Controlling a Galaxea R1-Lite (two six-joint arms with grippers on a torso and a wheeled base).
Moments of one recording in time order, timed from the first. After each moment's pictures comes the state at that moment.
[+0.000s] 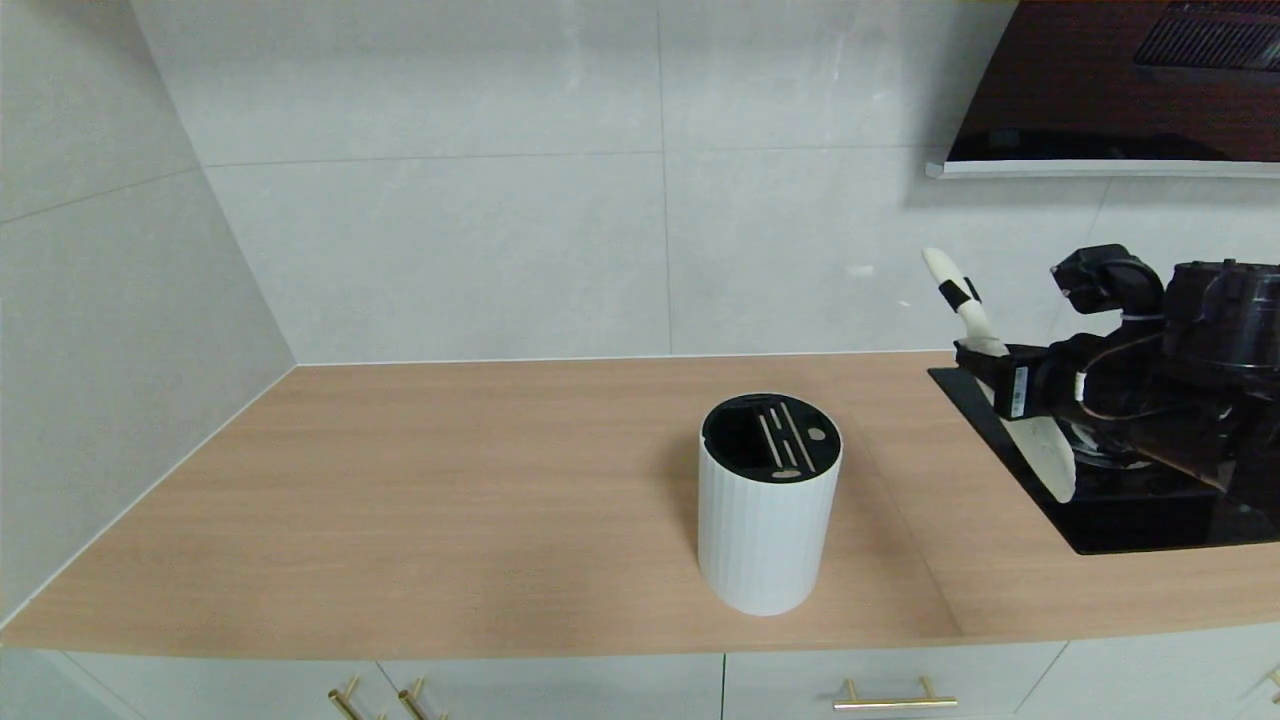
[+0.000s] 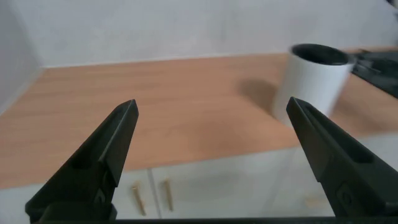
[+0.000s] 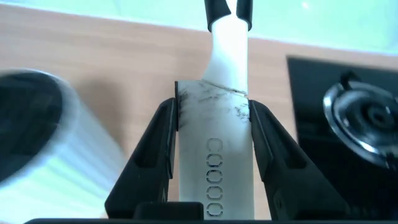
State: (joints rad) left arm 0.00 0.35 -0.40 0.06 -0.23 -0.04; right arm 0.21 1.67 -0.80 -0.70 -0.04 -0.06
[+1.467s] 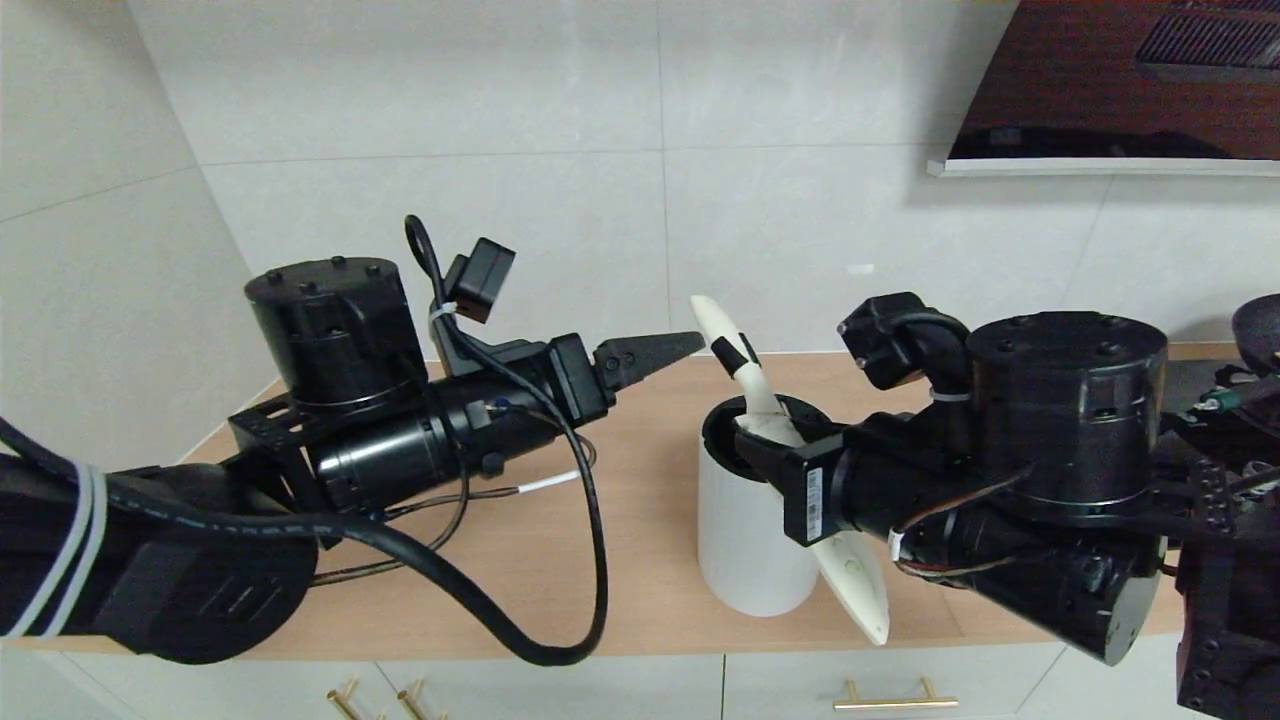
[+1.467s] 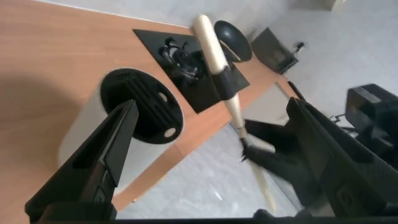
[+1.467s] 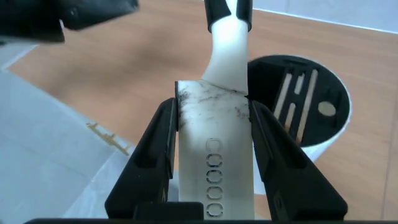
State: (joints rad) left arm -0.53 1.75 -0.83 -0.90 -0.41 -0.69; right arm 0.89 1.66 -0.86 -0.58 -0.31 0.19
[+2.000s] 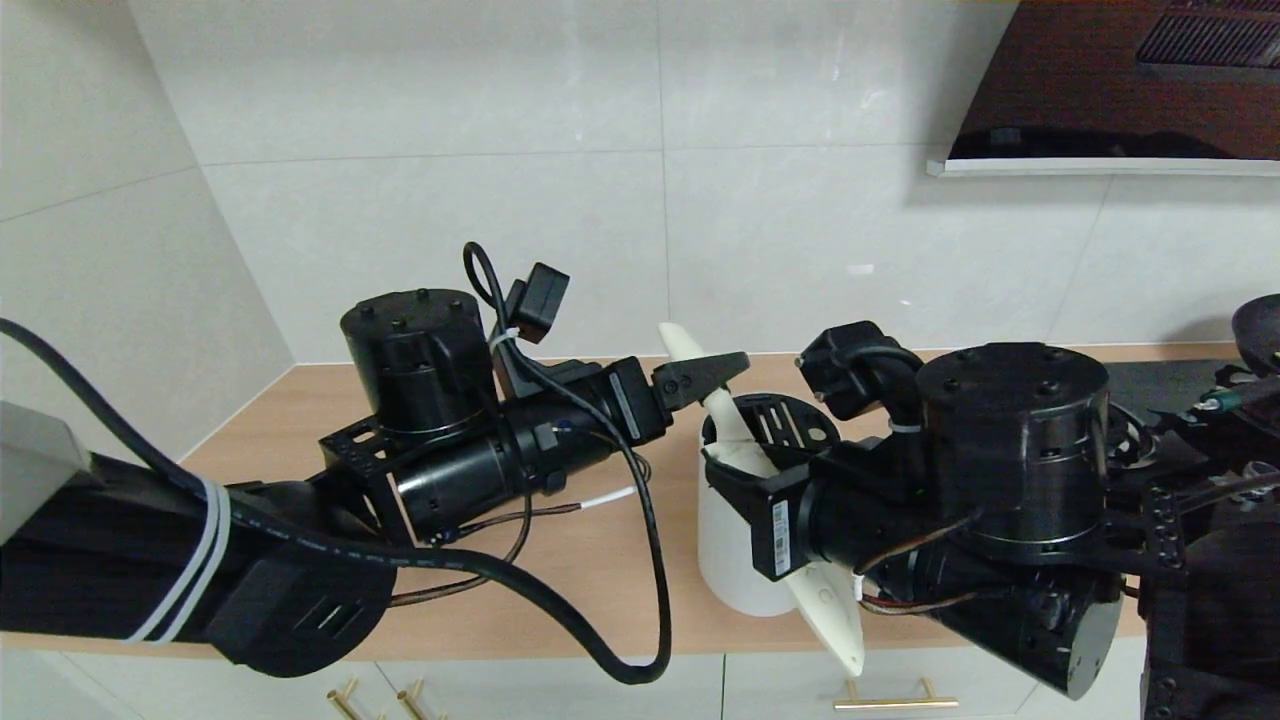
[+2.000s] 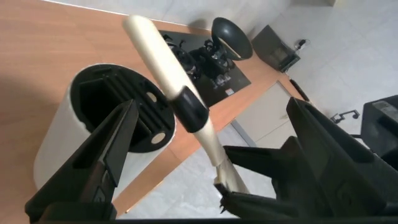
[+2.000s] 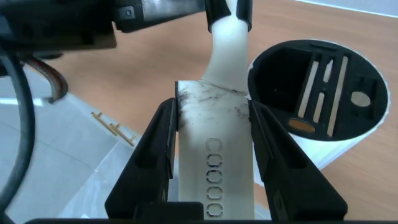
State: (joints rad) left arm -0.60 1.84 -0.84 -0.98 -0.33 -0.68; right arm 0.94 1.70 -0.86 -0.58 -0.31 0.21
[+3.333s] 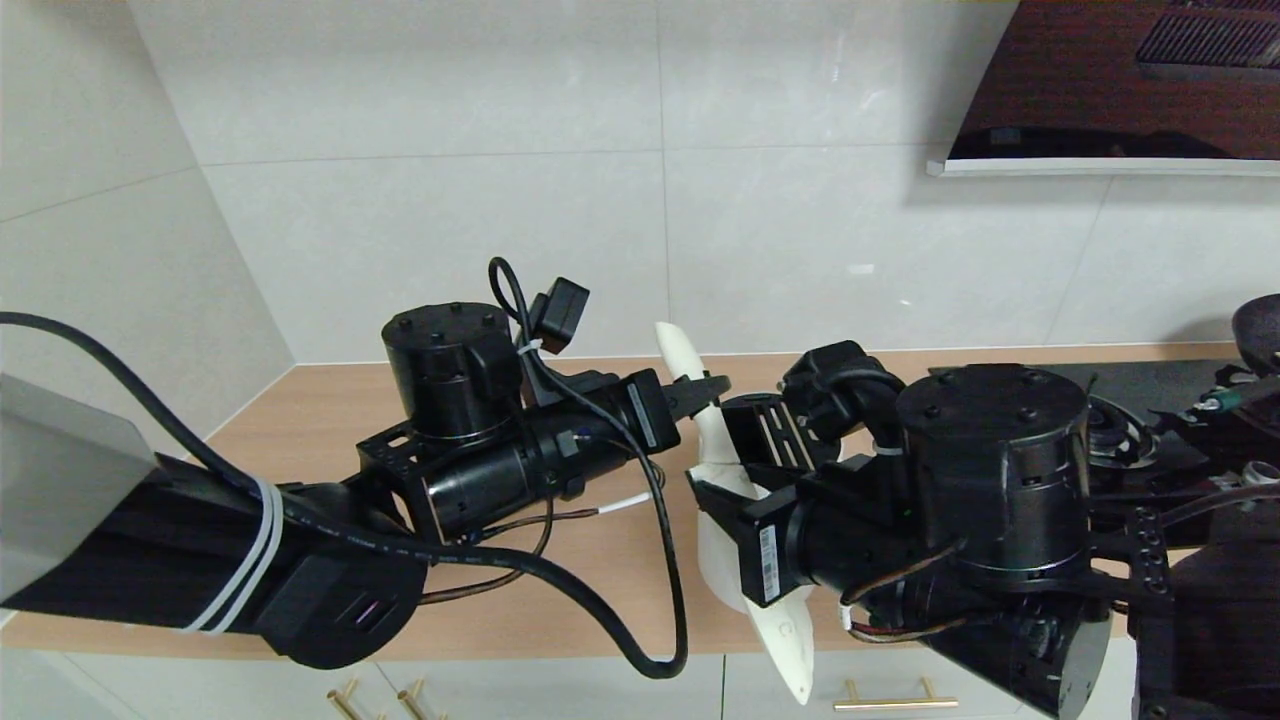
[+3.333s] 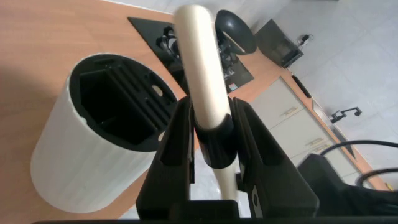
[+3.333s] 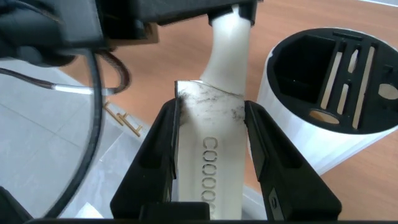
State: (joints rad) left arm -0.61 1.89 -0.86 -0.99 -0.33 -0.68; right arm 0.96 1.71 -0.85 -0.58 -0.31 0.21
